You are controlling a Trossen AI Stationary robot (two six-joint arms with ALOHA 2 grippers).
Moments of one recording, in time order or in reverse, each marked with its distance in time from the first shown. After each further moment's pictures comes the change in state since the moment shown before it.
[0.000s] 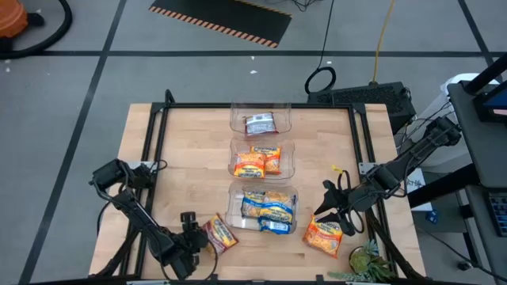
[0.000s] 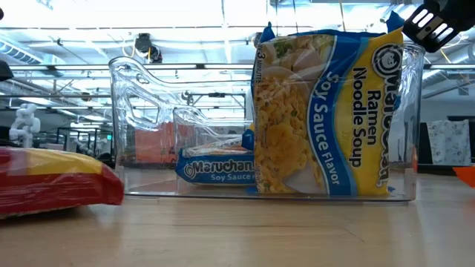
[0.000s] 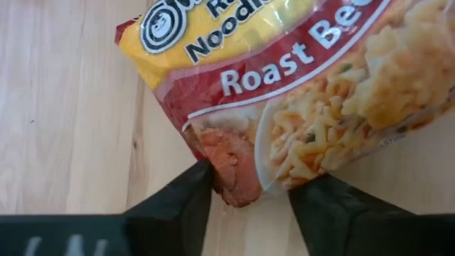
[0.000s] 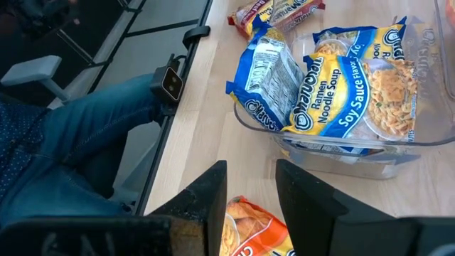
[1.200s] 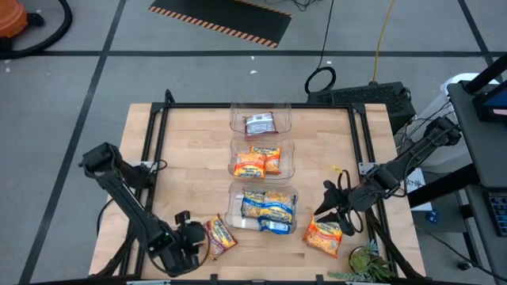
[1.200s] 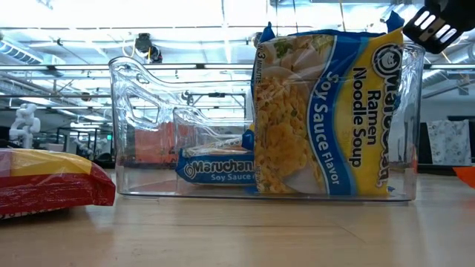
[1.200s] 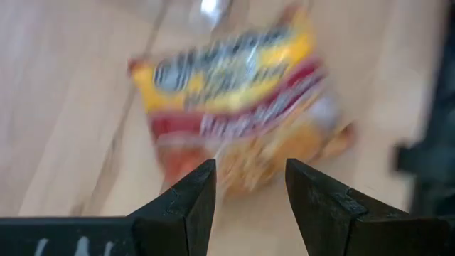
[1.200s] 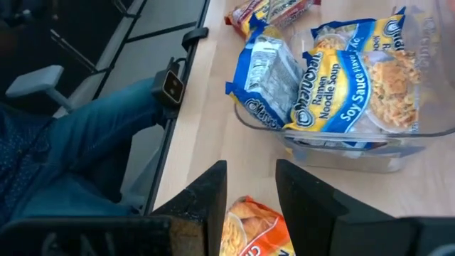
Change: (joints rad) left arm 0.002 -0.221 0.000 0.064 0.053 -0.180; right arm 0.000 0.000 0.000 0.000 -0.001 0.054
